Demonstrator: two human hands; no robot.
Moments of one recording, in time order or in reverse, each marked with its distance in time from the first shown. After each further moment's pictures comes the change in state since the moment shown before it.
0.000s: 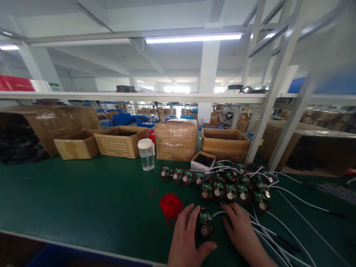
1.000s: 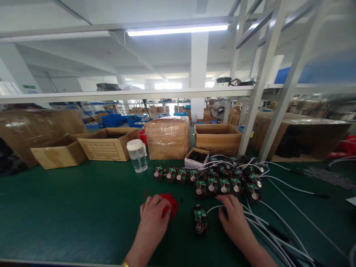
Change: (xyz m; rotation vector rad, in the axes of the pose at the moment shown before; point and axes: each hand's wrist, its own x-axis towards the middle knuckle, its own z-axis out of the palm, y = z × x) left_hand 0.061 -0.013 -0.084 0.495 -0.154 -0.123; right_hand 0.004 -0.011 -0.009 0.171 0.082 0.052
